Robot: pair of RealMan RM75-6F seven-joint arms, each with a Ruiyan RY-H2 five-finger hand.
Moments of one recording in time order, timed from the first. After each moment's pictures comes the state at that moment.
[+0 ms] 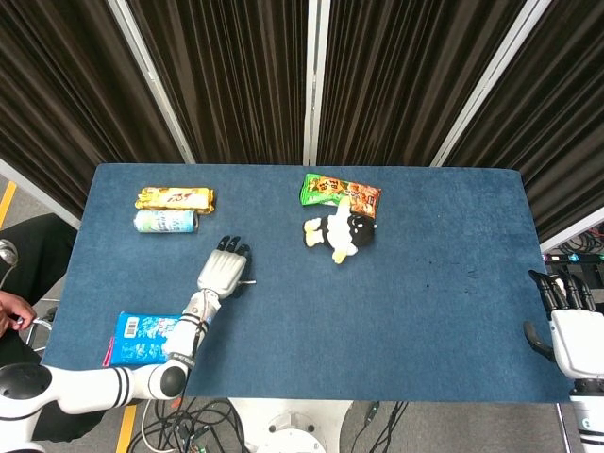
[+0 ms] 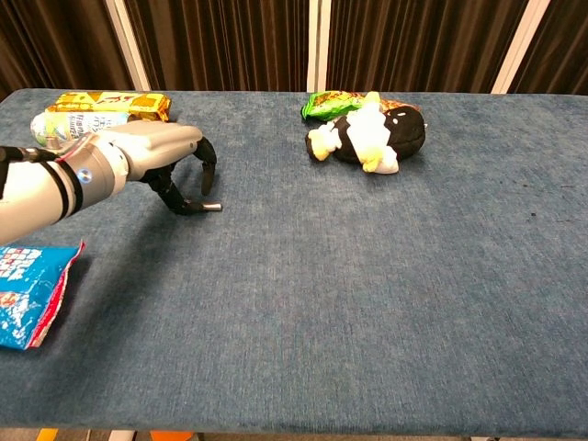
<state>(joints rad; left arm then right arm) -0.84 -1.72 -0.21 -1.44 0.75 0.98 0.70 0.07 -1.04 0.07 -1.68 -1.48 1.48 -0.10</state>
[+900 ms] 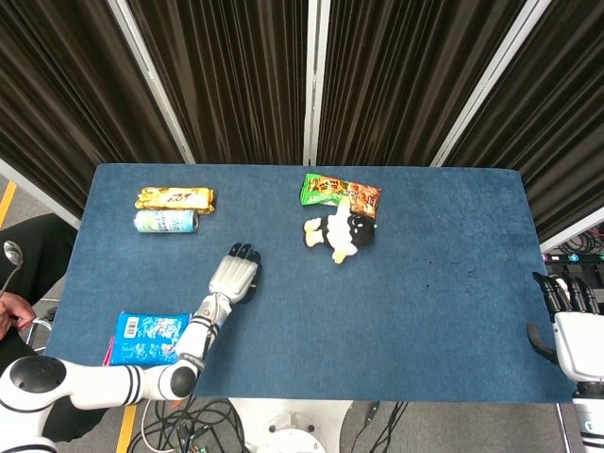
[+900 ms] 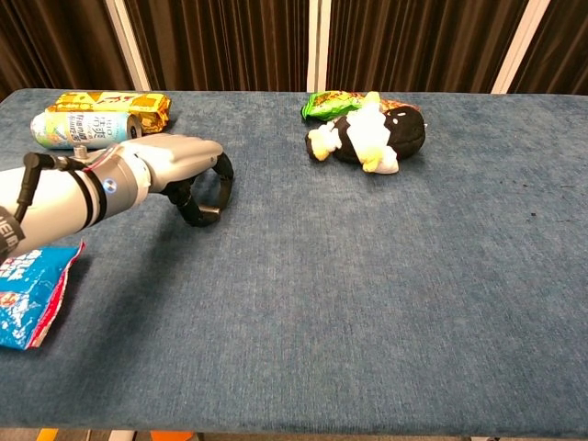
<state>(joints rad) -0.90 -1.74 -0.18 -1.44 0.68 0.97 0.73 0.06 -1.04 0.07 -1.68 -1.48 1.49 -0.09</state>
